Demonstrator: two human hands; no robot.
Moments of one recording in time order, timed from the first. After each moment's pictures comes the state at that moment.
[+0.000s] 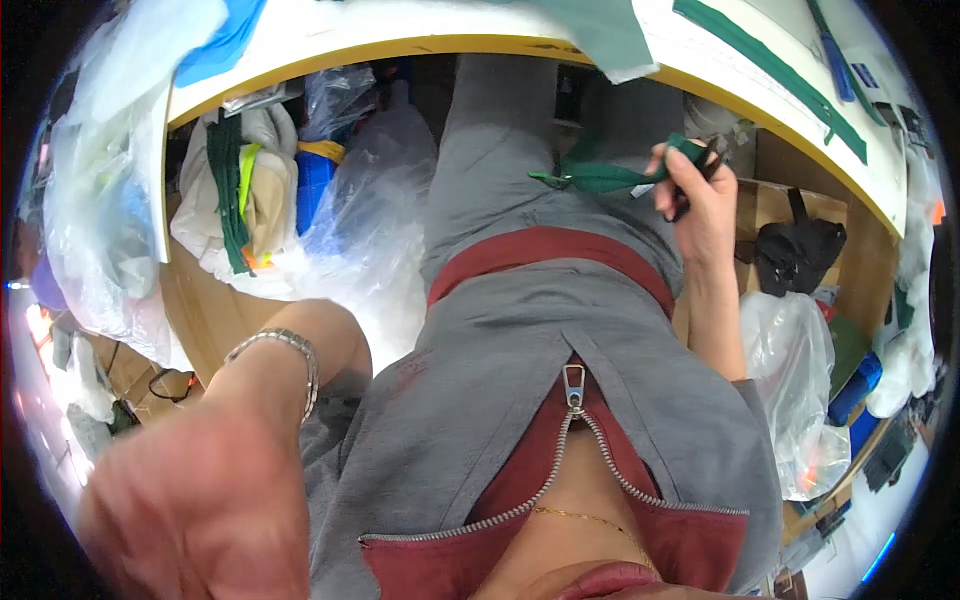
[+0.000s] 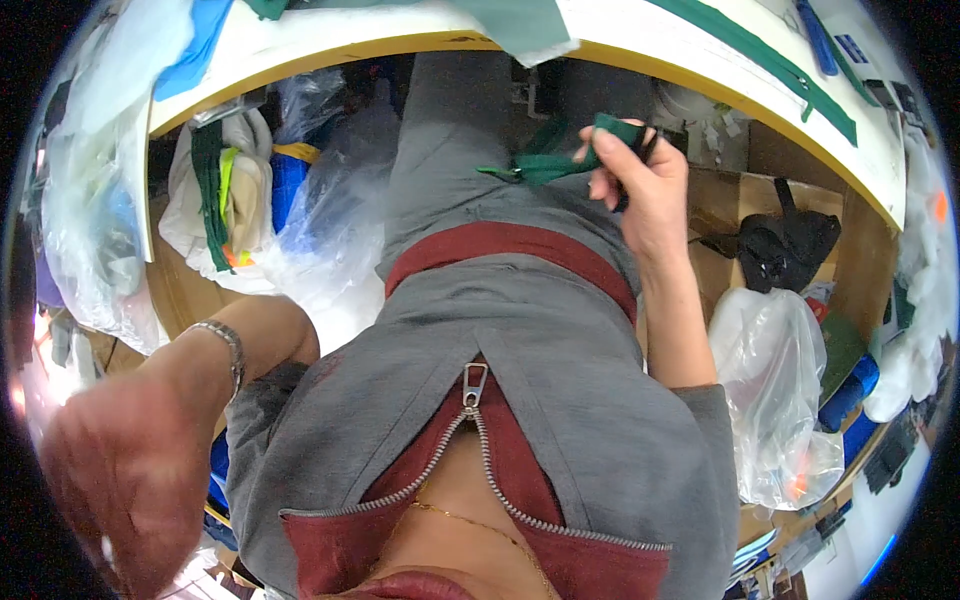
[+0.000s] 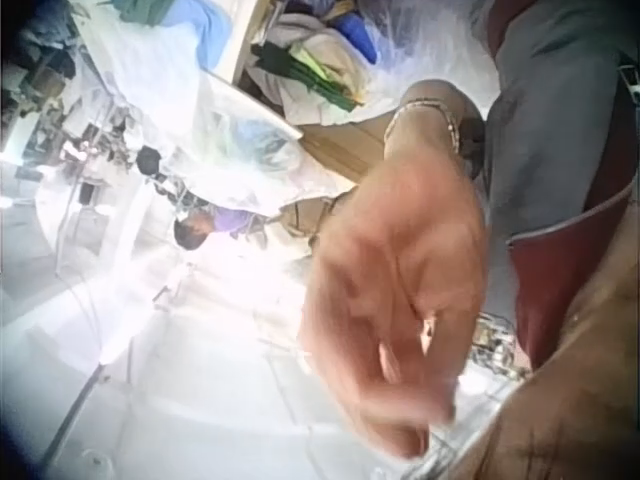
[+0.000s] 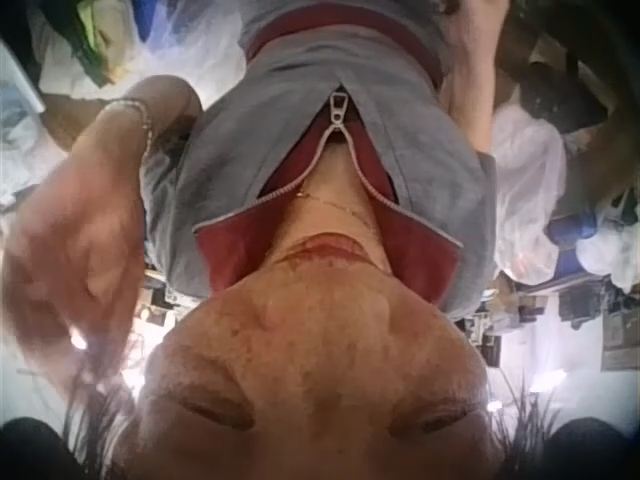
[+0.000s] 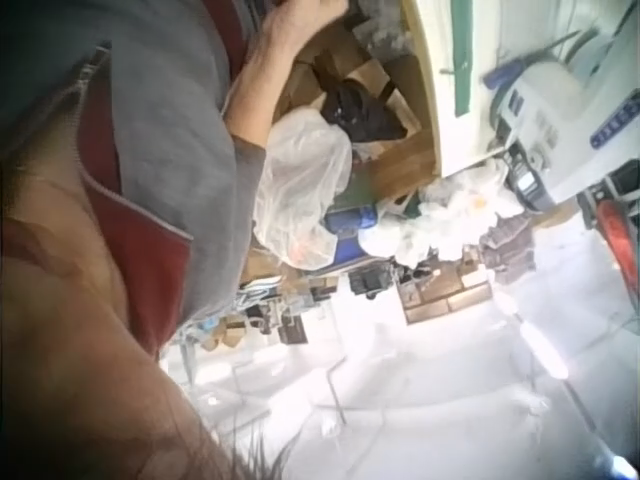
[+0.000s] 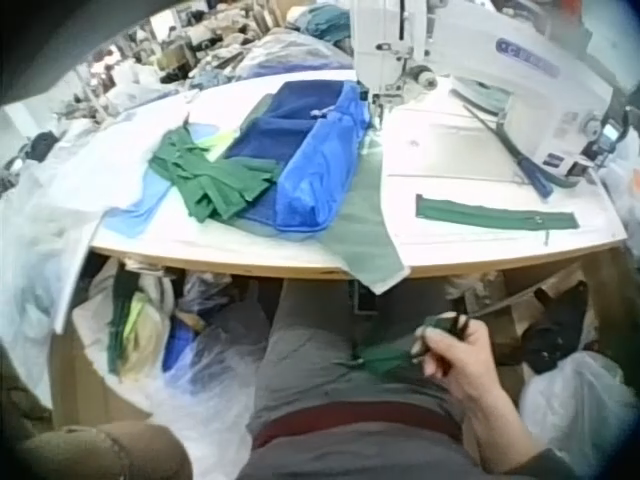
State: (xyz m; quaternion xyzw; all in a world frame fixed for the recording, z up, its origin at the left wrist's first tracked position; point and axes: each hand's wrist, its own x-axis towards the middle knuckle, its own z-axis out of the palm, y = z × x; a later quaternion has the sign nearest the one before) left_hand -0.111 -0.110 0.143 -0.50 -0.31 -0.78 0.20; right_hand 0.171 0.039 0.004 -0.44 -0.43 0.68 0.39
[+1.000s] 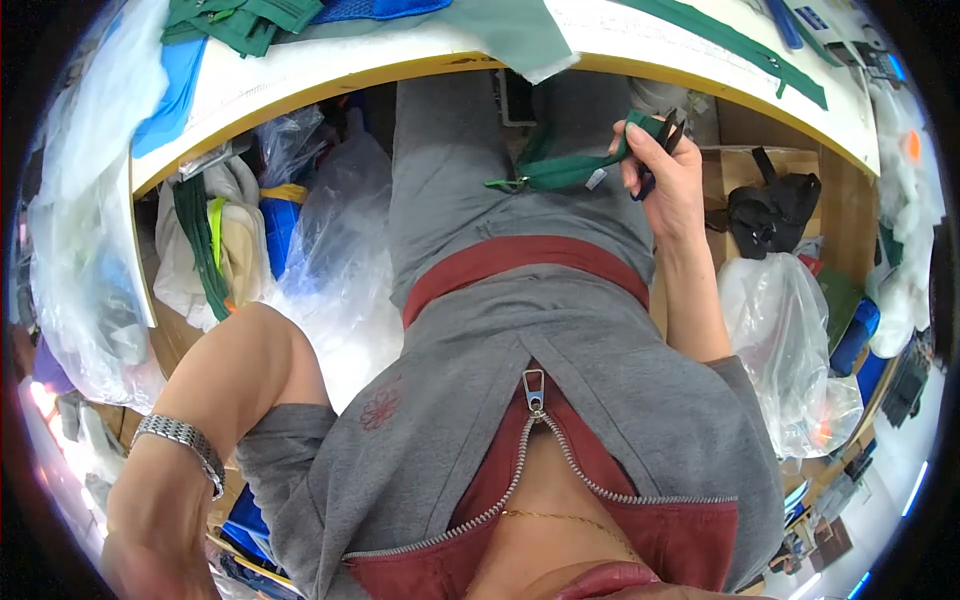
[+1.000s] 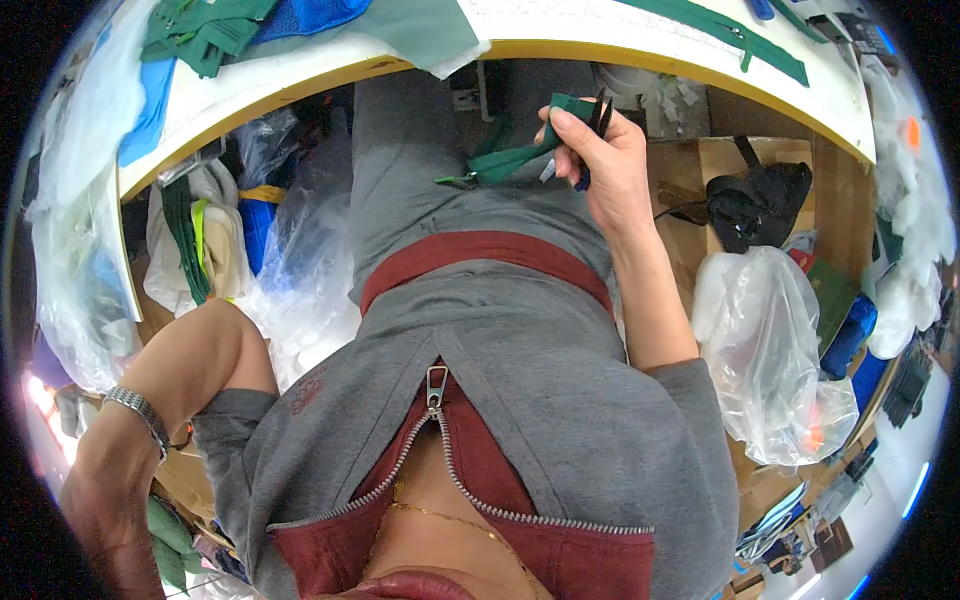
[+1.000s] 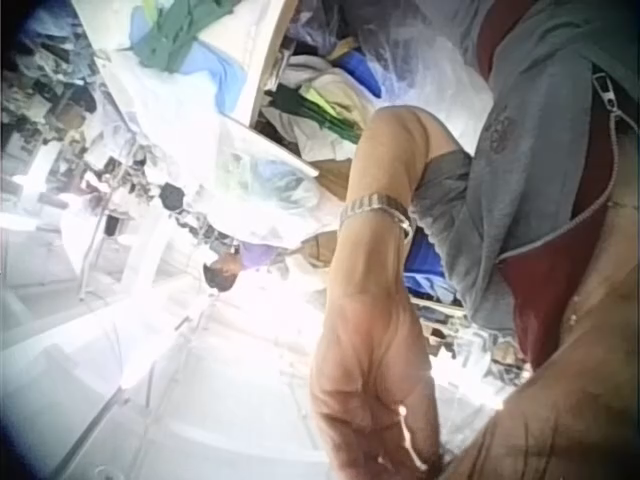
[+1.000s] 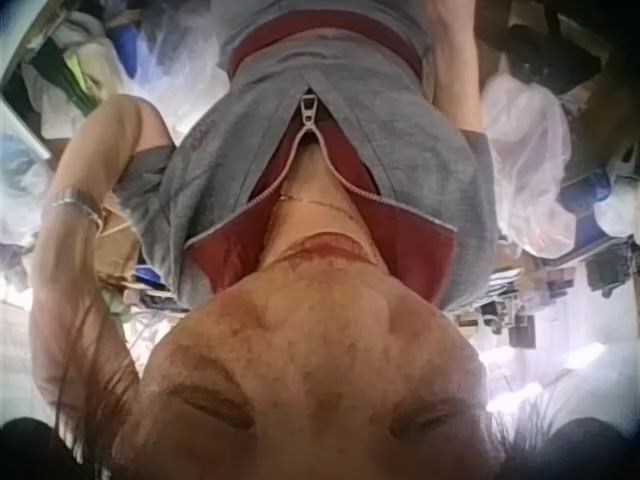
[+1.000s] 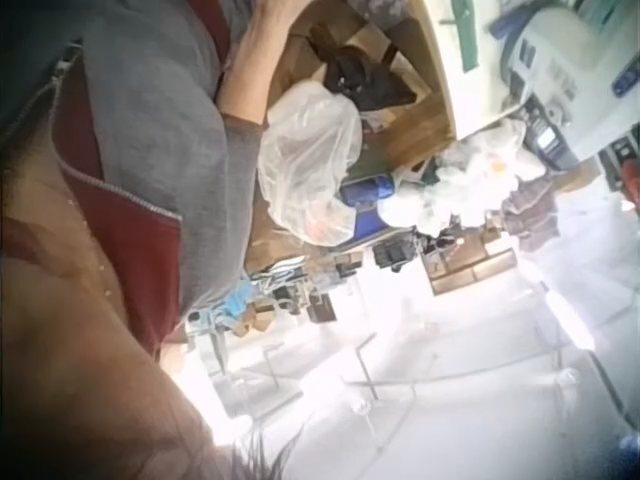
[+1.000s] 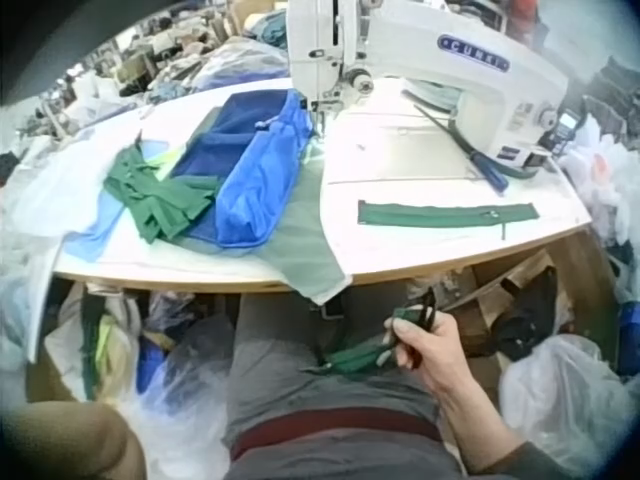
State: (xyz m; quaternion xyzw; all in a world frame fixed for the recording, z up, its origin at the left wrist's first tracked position) left_hand -0.118 -0.063 0.106 -0.72 -0.20 -0.62 -0.24; right_hand 0.183 0.047 -0.008 -0.45 -0.41 0.67 0.43
